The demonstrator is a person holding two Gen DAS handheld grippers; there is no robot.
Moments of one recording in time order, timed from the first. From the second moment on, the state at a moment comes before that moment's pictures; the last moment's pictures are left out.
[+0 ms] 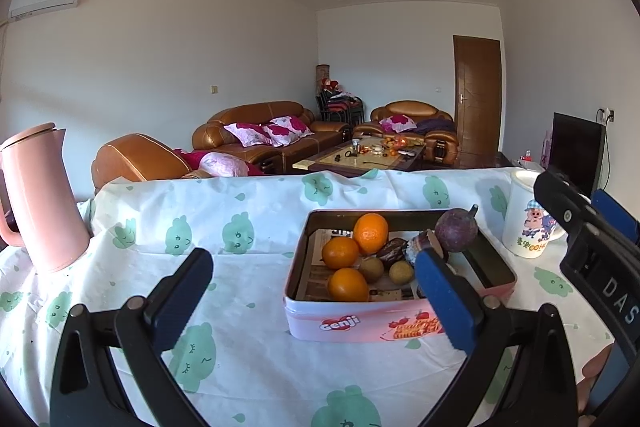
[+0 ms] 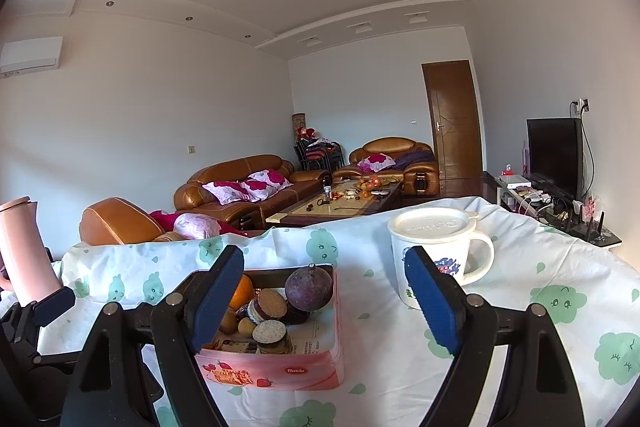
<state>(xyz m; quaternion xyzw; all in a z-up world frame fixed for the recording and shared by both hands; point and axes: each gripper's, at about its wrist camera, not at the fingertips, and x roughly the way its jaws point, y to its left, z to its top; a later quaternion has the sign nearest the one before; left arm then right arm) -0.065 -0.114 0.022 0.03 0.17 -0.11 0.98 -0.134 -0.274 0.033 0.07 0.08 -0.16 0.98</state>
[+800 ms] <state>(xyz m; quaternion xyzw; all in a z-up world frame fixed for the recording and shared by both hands) -0.063 -0.119 0.020 0.05 0.19 -0.10 0.98 -0.132 -0.269 0.034 0.07 0.09 -0.16 0.98</state>
